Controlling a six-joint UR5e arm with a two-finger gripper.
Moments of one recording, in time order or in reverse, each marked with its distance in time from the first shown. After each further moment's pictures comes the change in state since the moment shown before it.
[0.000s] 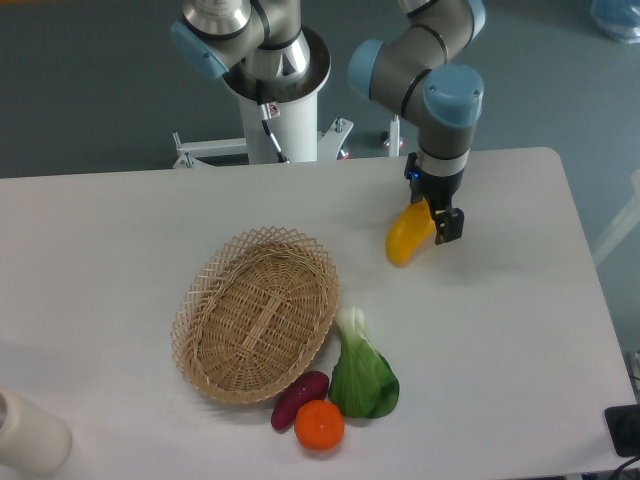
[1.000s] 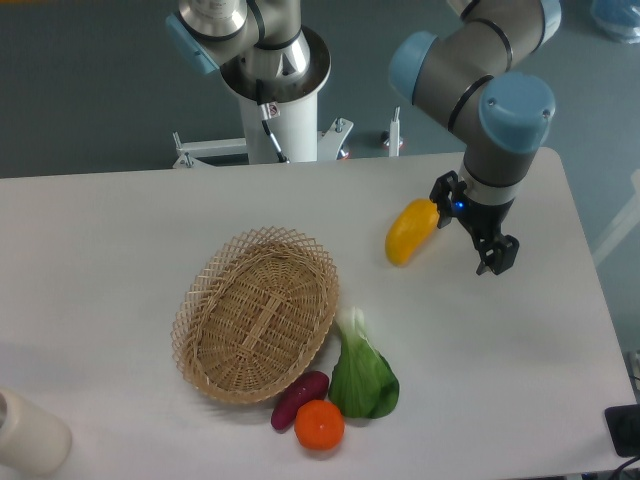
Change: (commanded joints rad) arm -0.110 -0.141 0.402 -0.342 0.034 -0.227
